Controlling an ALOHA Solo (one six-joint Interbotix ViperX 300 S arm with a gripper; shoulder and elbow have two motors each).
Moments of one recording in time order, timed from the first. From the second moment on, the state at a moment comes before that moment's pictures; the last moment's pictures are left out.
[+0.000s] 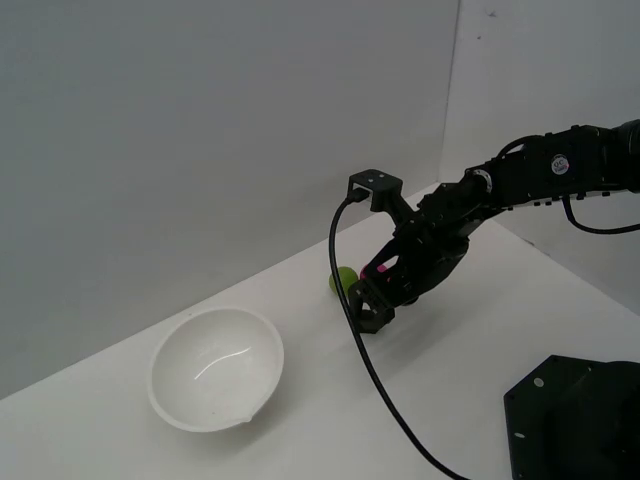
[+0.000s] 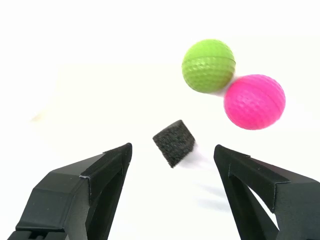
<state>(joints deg) -10.7 107.8 107.3 147.0 147.0 -27.9 30.7 18.9</state>
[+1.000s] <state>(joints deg) -14.9 100.3 99.8 145.5 145.5 -27.0 27.3 18.9</state>
